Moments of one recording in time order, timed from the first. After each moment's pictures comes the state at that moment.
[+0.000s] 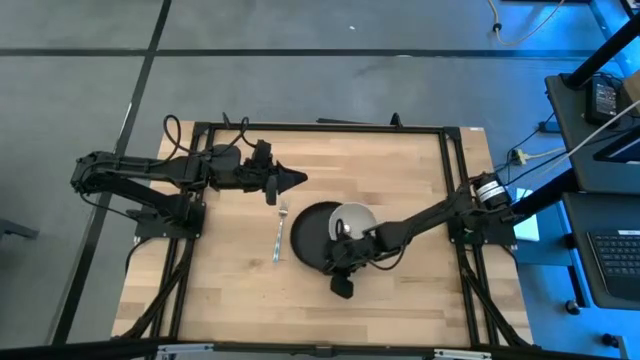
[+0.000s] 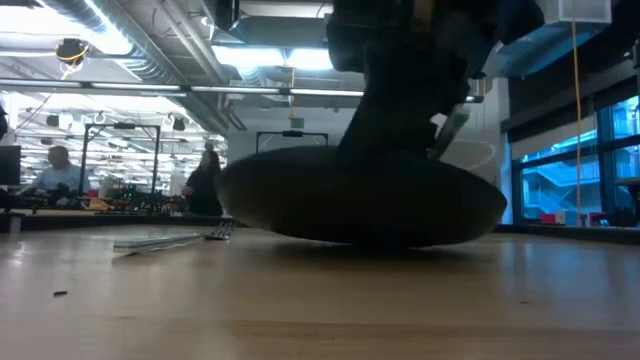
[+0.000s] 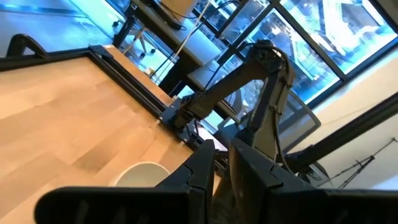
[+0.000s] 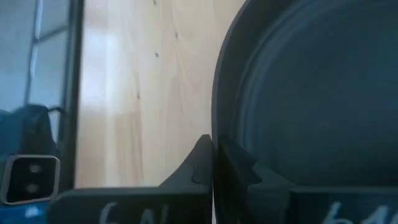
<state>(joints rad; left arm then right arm) 0.00 1.10 0.96 0.01 -0.13 -0.76 0.34 1.89 1.14 -0.08 -0.04 0.61</state>
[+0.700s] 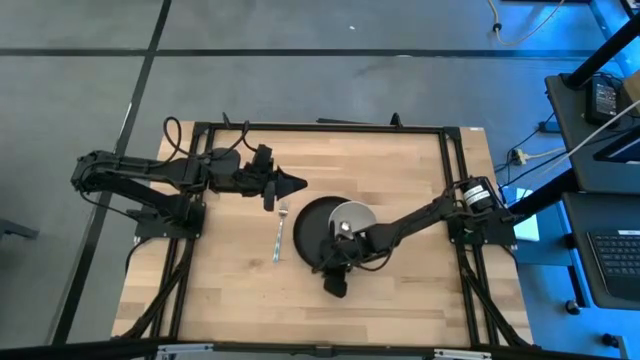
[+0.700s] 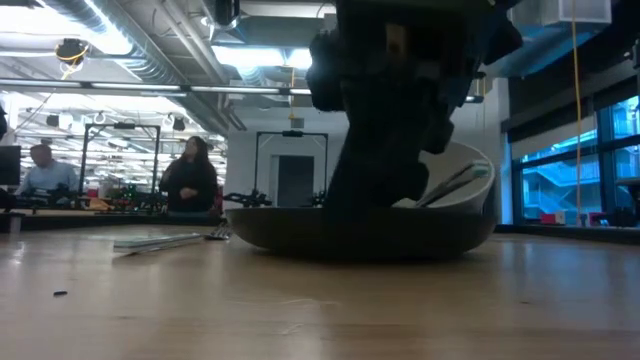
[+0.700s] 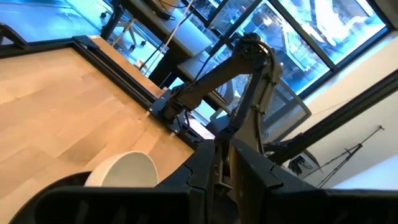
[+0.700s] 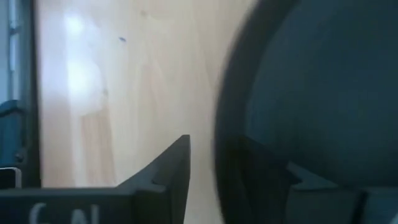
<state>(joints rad) -0.03 1.10 0.96 0.01 -0.11 -0.76 0.32 1.98 1.21 -0.14 -0.06 0.63</state>
